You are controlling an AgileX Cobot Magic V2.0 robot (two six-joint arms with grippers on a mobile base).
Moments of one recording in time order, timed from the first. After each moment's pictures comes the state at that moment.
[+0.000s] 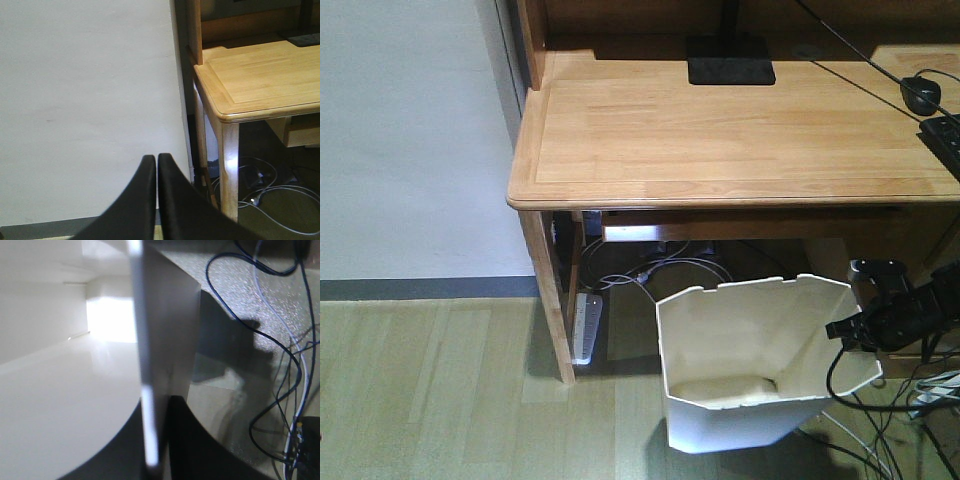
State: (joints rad) left arm 0.00 -0.02 0.03 0.15 0.27 -0.05; right arm -0.30 2.39 -0.98 1.15 0.31 -1.51
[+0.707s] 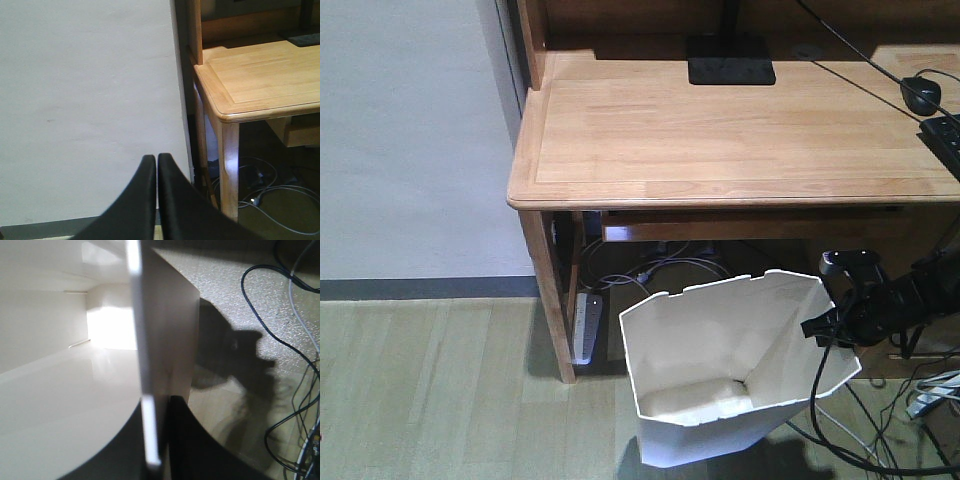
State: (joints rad) left arm 0.00 -0.02 0.03 0.15 0.27 -0.05; right arm -0.20 2.27 -0.89 1.17 0.34 -1.50
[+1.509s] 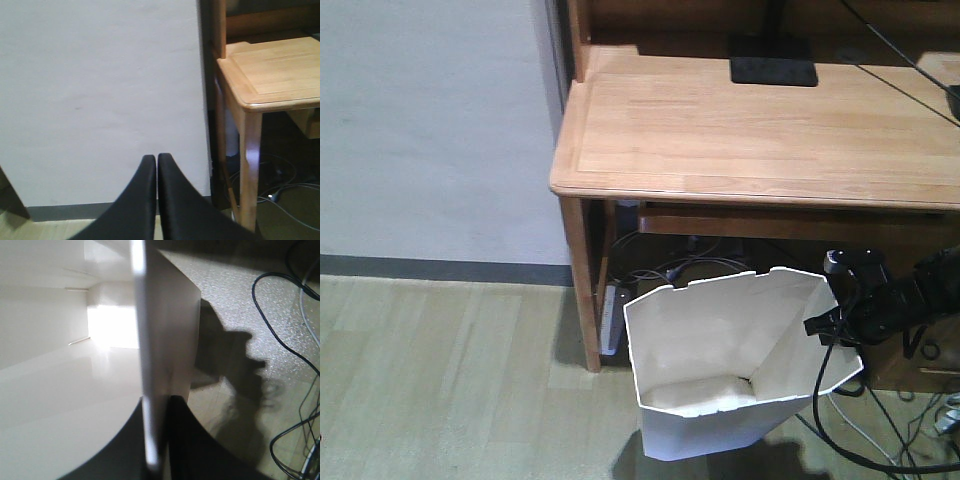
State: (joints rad) left arm 0.00 -0.02 0.03 0.15 0.27 -0.05; right arm -0.20 2.27 -0.89 1.19 0.33 -1.50
